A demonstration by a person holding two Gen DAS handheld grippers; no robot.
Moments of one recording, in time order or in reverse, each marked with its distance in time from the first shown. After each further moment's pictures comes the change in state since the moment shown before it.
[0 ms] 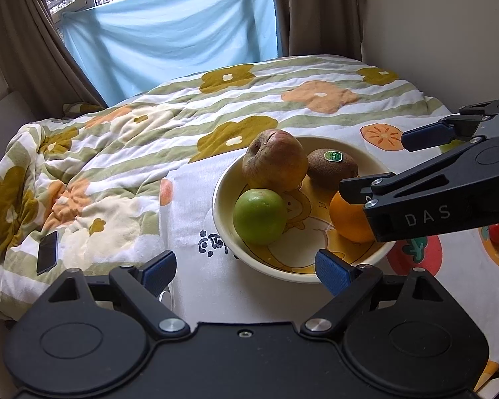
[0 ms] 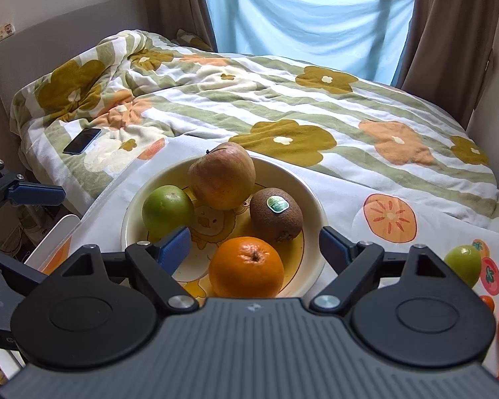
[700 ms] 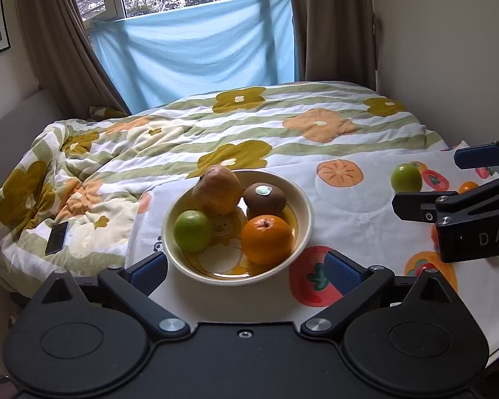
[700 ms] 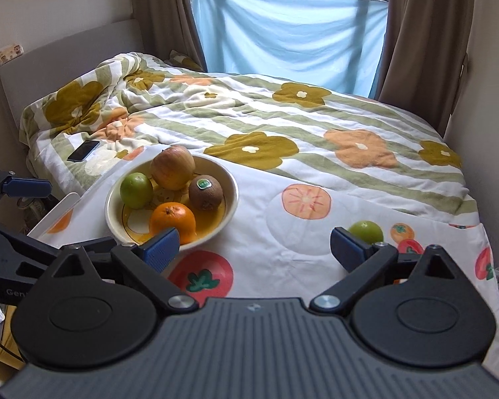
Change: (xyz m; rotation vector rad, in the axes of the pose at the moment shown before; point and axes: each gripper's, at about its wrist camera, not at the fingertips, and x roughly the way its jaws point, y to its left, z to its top) left arm -0.074 -0.109 0.018 -0.109 -0.055 0.077; right arm -0.117 -0.104 -0.041 0.011 -0.059 0.002
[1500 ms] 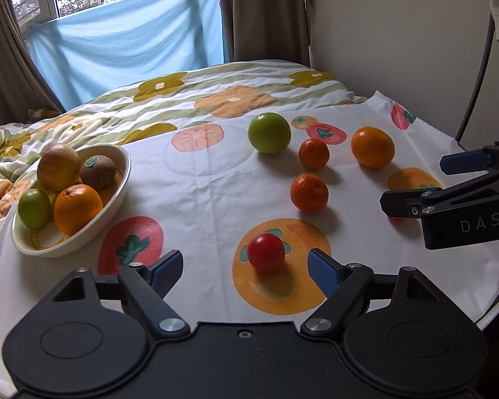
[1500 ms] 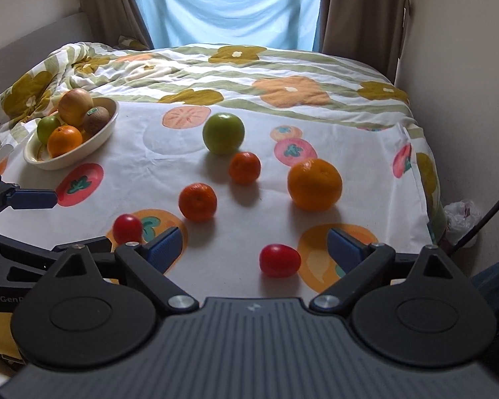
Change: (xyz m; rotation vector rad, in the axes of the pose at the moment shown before) left arm 0.042 -0.167 -0.040 0.088 0.042 -0.148; right arm -0.015 -0.154 -0.122 0.129 0.081 -0.086
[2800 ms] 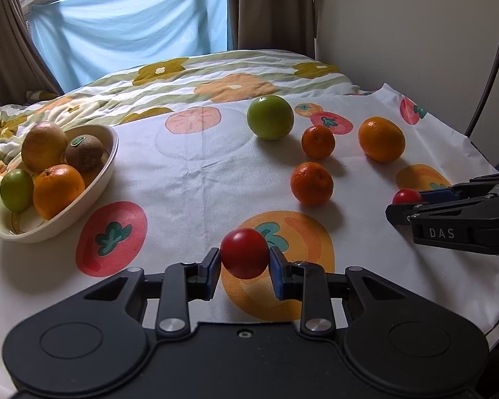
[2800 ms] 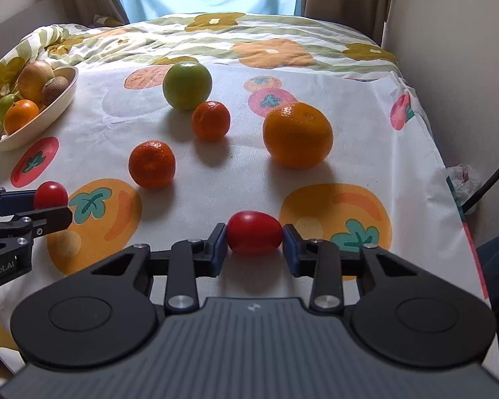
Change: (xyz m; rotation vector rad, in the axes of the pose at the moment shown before) left arm 0.020 0.002 -0.001 -0.058 0.031 -0.008; right arm 0.046 -0.008 -0.019 0.042 0.102 -0.055
